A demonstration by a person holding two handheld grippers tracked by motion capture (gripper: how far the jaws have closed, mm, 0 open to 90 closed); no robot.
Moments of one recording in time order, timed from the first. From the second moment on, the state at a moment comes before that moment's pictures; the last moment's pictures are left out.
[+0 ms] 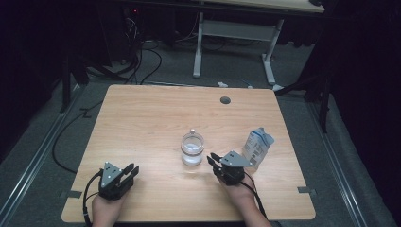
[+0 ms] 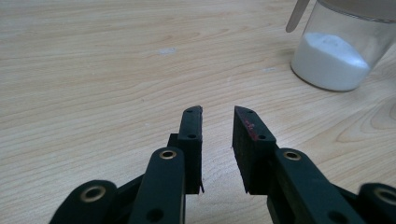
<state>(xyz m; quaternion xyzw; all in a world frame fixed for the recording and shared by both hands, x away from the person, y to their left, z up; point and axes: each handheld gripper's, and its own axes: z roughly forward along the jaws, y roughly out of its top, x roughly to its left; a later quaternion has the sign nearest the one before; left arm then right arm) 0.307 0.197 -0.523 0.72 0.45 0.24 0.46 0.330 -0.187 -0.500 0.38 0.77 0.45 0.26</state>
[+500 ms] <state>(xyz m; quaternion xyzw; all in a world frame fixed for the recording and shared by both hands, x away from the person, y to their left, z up) 0.304 0.213 -0.522 0.72 0.46 0.24 0.47 0.262 -0.318 -0.499 0.47 0.71 0.43 0.30</state>
